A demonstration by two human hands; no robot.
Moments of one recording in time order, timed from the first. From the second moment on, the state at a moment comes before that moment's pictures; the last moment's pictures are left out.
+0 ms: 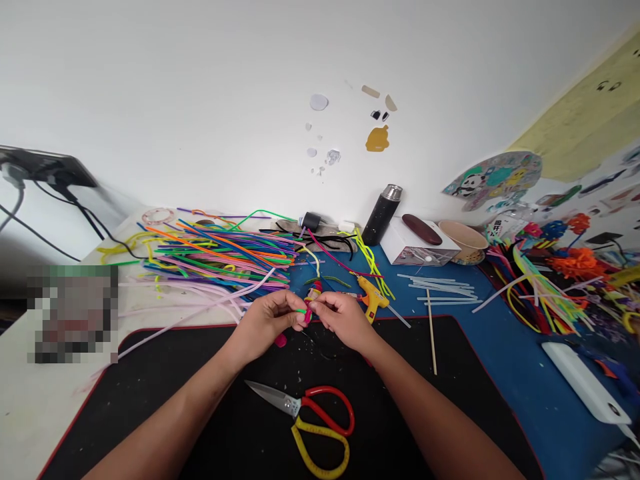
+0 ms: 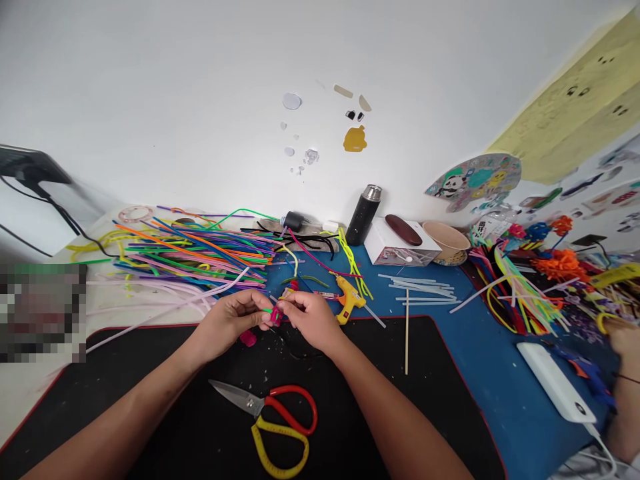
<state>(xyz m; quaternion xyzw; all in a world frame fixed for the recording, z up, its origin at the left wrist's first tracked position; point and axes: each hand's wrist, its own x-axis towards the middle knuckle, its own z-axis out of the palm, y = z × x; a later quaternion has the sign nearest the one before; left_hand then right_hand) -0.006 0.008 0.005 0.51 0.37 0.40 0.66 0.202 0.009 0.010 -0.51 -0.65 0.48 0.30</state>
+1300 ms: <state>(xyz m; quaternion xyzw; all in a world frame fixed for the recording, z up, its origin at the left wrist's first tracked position) -0.006 0.011 0.006 0.36 0.42 0.48 0.68 0.176 -0.013 -0.010 -0.50 -0.60 0.54 0.33</state>
